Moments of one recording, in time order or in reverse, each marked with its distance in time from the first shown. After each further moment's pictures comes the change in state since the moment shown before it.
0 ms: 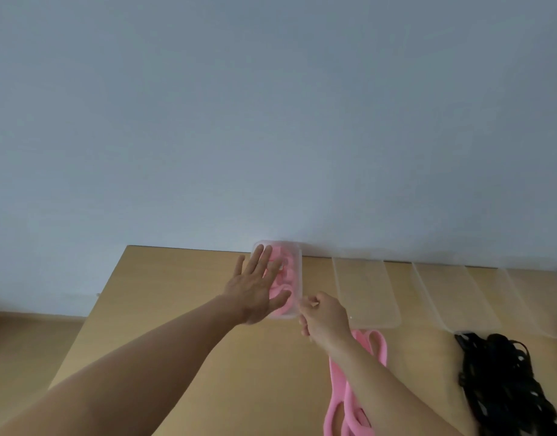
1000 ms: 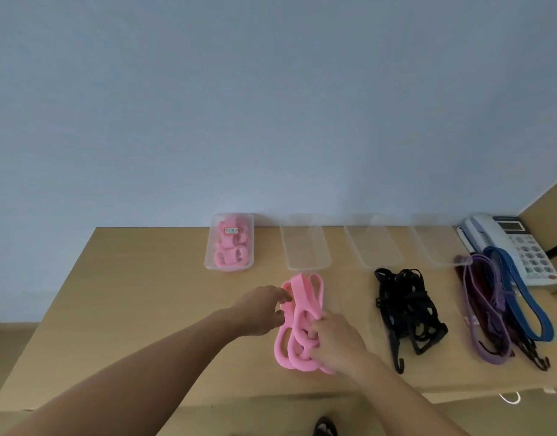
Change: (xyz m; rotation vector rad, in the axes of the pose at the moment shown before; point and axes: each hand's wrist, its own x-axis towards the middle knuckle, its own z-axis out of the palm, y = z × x) left_hand -0.101 0.142 0.005 -0.458 -0.100 0.160; right_hand -0.128 0.116 -0.087 -0.900 -0.121 -0.286
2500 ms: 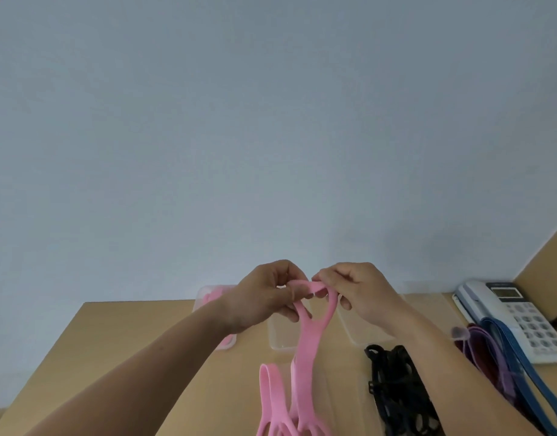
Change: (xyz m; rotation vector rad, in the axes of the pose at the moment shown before) left_hand 0.013 0.110 -0.139 -0.877 0.154 0.257; right_hand 0.001 0.020 -0.242 0.892 0.302 -0.185
